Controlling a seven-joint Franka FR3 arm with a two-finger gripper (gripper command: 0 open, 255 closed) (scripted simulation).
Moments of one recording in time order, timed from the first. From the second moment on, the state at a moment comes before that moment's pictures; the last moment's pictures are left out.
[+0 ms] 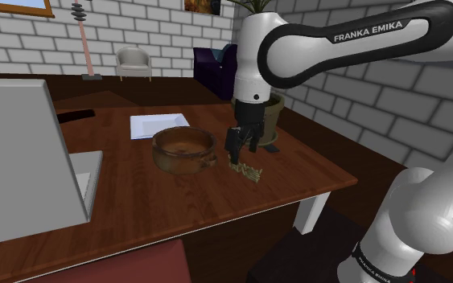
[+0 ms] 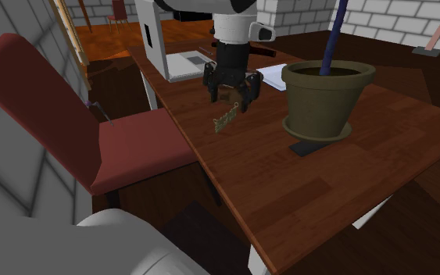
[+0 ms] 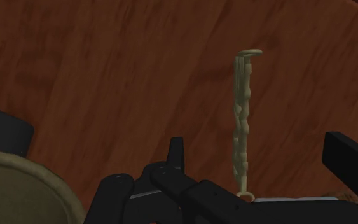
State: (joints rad) arm 0.14 -0.40 0.31 -2.29 0.16 1.86 0.21
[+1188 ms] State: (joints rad) arm 0.14 -0.39 0.32 -2.33 0.16 1.90 0.21
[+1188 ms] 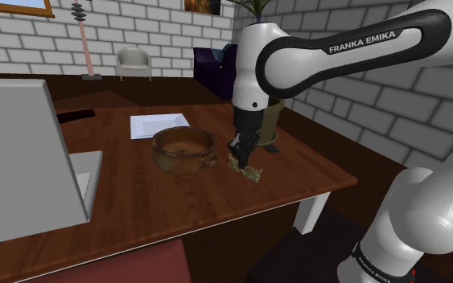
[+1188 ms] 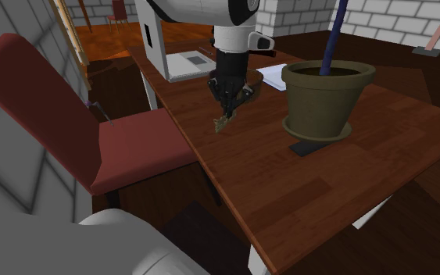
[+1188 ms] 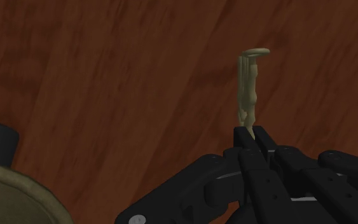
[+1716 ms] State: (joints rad) arm 0.14 -0.40 0.31 -2.27 0.16 1.84 0.21
